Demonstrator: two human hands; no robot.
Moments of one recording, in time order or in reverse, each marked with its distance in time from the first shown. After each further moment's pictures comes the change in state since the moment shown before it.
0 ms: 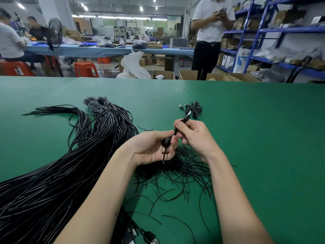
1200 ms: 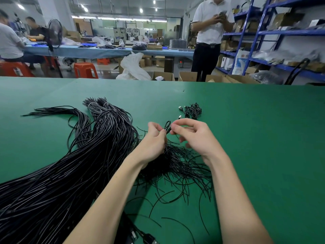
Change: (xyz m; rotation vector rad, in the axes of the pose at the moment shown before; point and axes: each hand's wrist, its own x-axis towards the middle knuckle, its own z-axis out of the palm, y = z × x) left_hand 0.024 -0.016 -0.013 0.797 0.500 0.507; right_hand -0.015 -0.020 -0.002 -0.013 0.006 0.051
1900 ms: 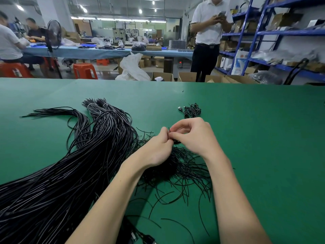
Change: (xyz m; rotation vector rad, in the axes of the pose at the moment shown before) left_hand -0.008 0.014 0.004 0.476 -0.167 0.042; right_hand 0.005 -0.006 0.000 -0.517 0.098 -0.099
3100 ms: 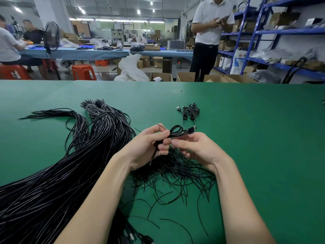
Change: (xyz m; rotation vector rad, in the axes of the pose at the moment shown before) left_hand -0.011 -0.008 -0.019 -1.096 -0.254 0.007; right_hand -0.005 0.042 0.000 0.752 -0.413 0.200
